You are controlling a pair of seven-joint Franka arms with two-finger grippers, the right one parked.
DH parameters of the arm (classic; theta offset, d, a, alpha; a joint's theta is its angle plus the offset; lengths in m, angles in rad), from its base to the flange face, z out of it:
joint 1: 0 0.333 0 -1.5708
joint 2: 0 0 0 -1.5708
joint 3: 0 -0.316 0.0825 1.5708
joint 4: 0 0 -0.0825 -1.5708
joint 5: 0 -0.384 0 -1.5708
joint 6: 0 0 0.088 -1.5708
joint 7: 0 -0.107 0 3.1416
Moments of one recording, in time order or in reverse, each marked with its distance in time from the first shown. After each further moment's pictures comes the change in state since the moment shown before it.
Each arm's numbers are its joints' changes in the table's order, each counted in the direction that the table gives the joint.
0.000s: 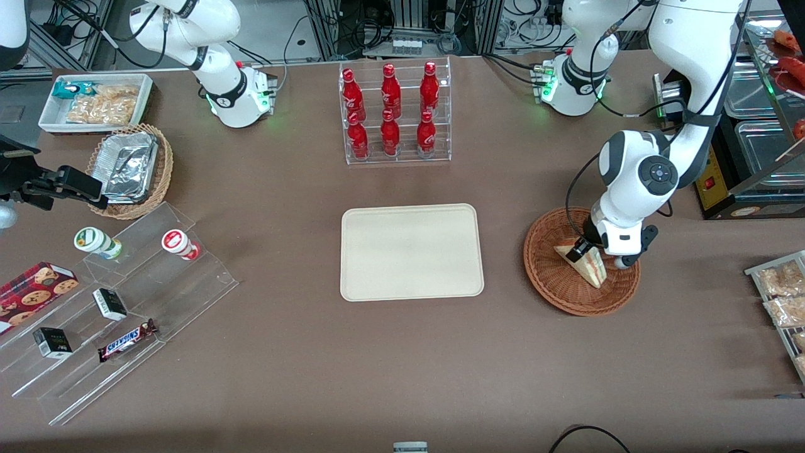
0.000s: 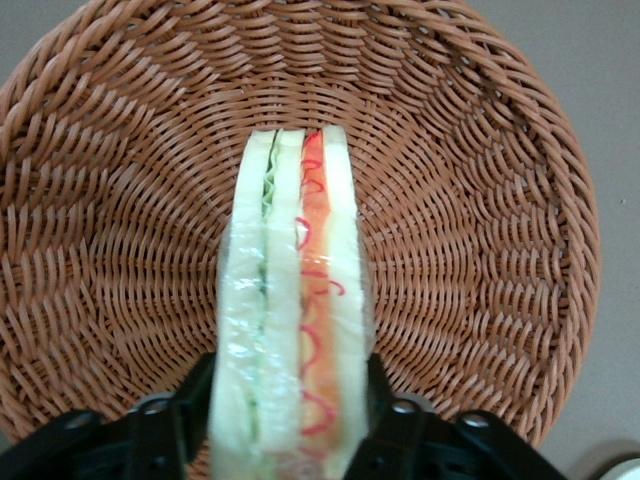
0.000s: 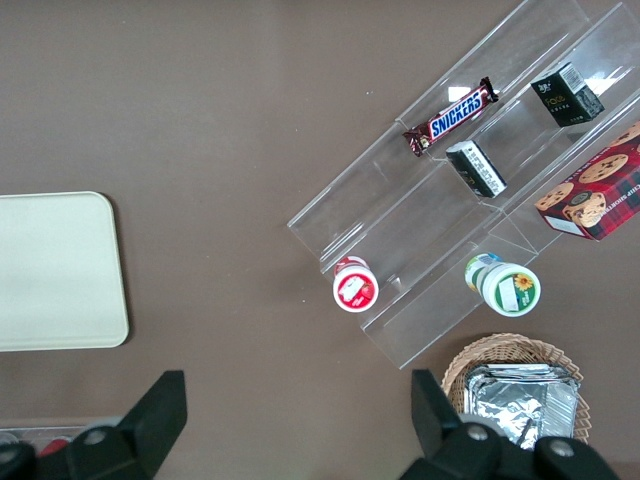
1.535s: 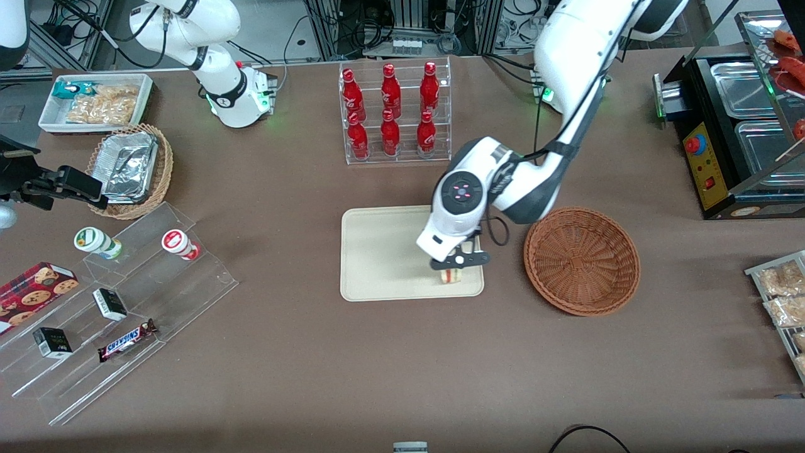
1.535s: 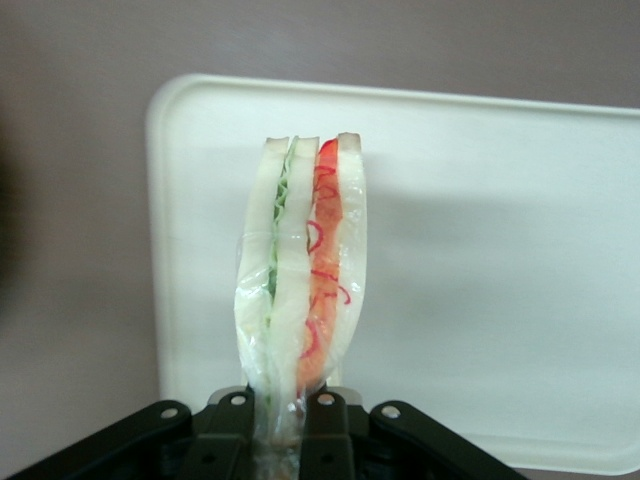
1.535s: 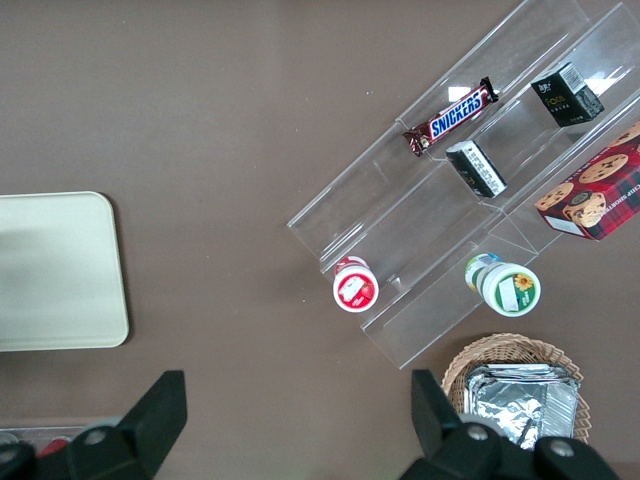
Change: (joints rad) arm -0.552 0.391 0.015 -0.778 -0.030 -0.549 -0.097
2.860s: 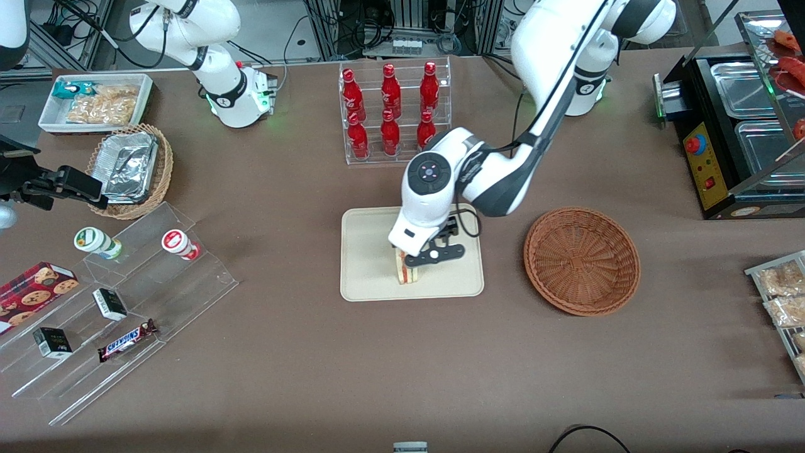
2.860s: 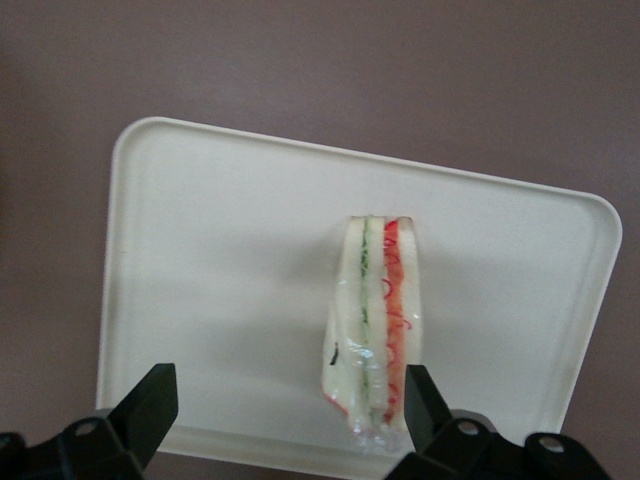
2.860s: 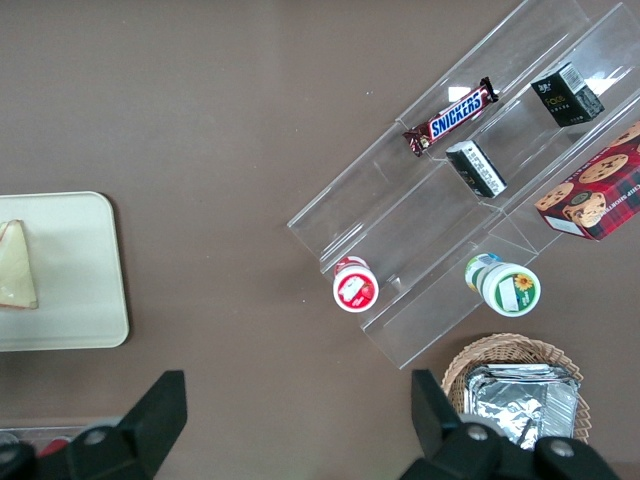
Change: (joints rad) arm -0.080 -0.022 -0.090 -0.092 -0.002 -0.036 0.108
